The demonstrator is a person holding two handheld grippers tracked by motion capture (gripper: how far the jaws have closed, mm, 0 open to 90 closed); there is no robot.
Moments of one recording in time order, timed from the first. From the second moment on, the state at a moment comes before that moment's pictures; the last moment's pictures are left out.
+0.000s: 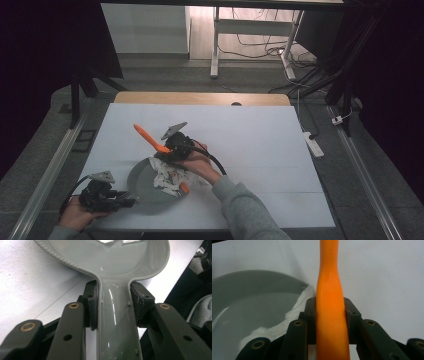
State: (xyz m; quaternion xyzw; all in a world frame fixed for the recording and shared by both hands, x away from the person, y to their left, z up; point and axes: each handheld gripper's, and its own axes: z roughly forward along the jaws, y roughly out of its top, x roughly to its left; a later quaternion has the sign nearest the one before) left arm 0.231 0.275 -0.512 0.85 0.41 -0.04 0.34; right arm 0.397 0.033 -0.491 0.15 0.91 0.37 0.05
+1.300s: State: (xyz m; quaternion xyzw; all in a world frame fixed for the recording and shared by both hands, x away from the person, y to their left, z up) left arm 0.234 0.269 -0.512 0.86 0.38 -0.05 0.34; right arm 0.358 -0.045 -0.492 0.32 0.86 0.38 0.11
